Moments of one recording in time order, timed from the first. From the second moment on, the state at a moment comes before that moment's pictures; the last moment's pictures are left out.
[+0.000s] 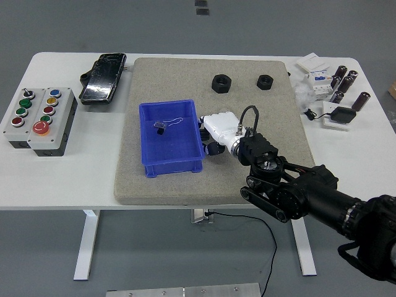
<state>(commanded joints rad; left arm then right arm) -0.01 0.11 -1.39 -0.18 1.36 0.04 0.17 0.83 0.00 0.37 0.72 -1.94 -0.25 -0.22</state>
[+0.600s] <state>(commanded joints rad) -0.01 0.11 -1.39 -0.18 1.36 0.04 0.17 0.82 0.00 0.35 0.72 -1.92 -0.28 -0.21</state>
